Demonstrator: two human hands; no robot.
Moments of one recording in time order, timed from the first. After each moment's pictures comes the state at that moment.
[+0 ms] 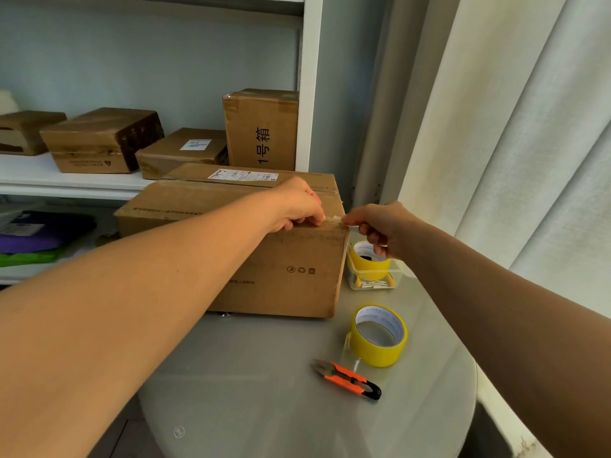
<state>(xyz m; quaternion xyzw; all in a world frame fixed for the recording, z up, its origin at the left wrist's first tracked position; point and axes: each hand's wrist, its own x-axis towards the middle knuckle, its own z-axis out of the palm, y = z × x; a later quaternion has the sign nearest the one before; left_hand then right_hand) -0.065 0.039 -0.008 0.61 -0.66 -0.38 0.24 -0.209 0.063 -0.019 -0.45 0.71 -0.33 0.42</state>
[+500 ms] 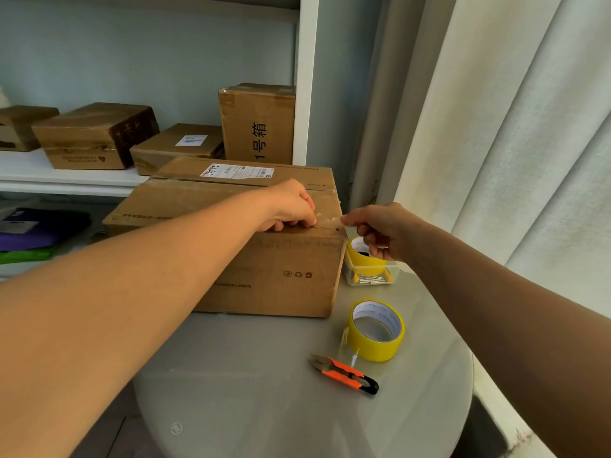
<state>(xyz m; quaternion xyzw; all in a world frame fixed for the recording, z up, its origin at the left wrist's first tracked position) -0.057 0.036 -0.013 0.60 -0.69 -0.35 0.18 -0.216 0.066 -0.025 -0.44 0.71 -0.33 0.44</state>
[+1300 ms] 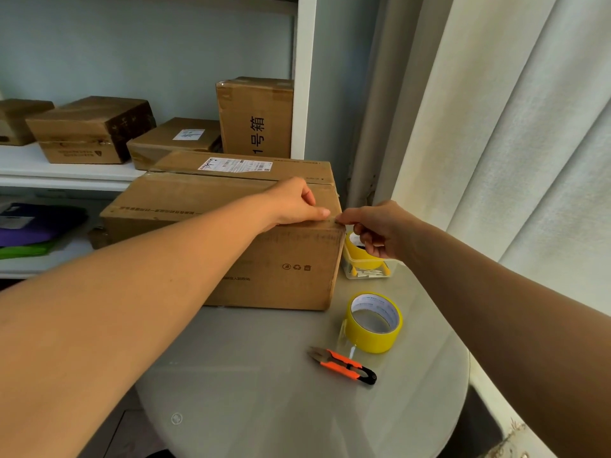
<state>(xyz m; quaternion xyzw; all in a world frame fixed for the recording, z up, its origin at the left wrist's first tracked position) -0.063 0.046 -0.024 0.58 -0.73 -0.28 0.21 -0.213 0.071 -0.031 -0.45 0.71 -0.32 0.44</state>
